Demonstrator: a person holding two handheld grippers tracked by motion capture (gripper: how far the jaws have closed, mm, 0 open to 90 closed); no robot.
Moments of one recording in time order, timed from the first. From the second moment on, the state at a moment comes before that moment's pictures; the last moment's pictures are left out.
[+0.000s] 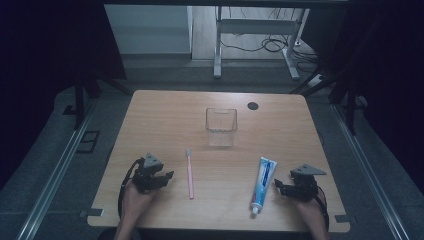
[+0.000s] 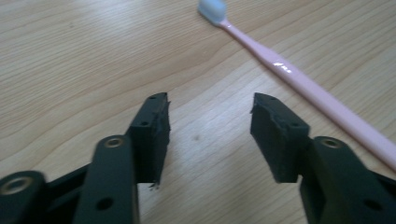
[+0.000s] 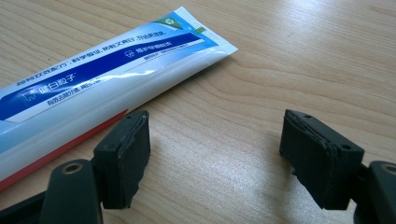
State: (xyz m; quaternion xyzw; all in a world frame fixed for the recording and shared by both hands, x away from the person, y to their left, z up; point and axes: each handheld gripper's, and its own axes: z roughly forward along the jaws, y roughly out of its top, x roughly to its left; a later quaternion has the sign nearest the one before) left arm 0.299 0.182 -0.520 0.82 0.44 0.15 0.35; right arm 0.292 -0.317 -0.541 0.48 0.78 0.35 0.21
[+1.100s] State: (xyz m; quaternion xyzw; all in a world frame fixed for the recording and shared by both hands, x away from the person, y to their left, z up) left arm 0.296 0.106 -0.522 0.86 0.35 0.07 0.36; right arm 0.292 -0.316 -0.541 0.47 0.78 0.35 0.21
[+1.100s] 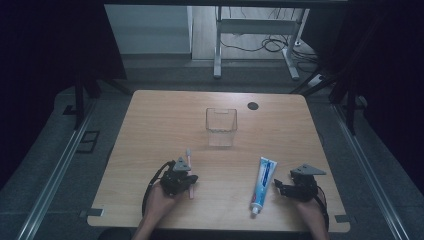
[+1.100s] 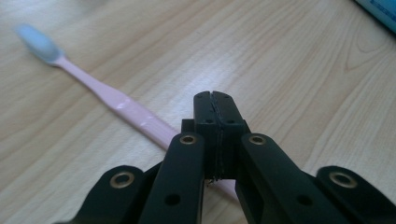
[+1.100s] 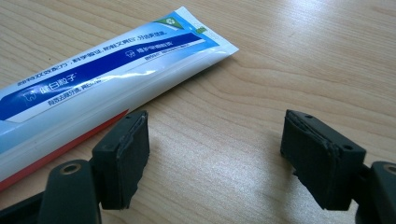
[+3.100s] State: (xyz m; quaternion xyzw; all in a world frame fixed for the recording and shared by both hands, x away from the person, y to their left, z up) left arm 0.319 0.163 -0.503 0.88 0.39 0.08 0.26; right arm 0.292 -0.316 -0.541 0.47 0.78 0.35 0.21
